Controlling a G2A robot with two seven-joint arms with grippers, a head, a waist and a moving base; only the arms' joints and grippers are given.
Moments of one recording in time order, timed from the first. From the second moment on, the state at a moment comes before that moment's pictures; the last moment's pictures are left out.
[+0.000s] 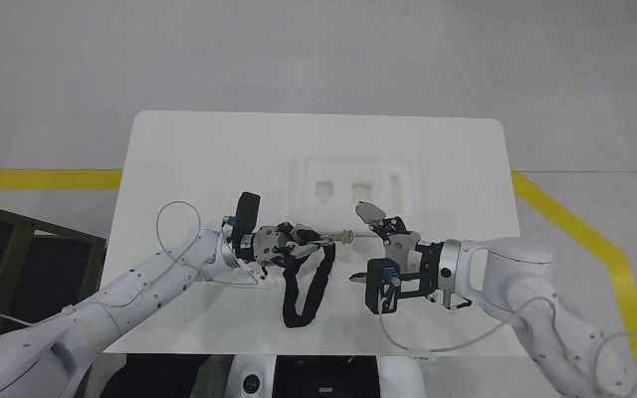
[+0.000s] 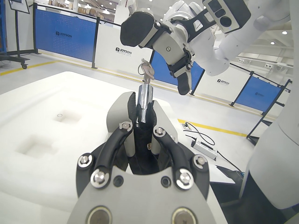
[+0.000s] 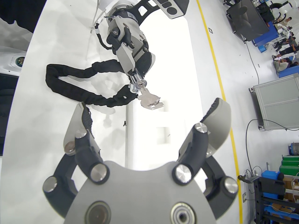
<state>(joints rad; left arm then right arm) 0.70 -0.86 -0.31 -1.28 1.04 -0.91 0.91 -1.23 -0.91 1.18 -2.16 -1.50 -0.88 0.25</state>
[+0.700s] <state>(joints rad) 0.77 -0.90 -0.43 -1.27 1.03 -1.01 0.81 -1.20 -0.92 1.13 -2.14 -1.58 -0.87 0.25</state>
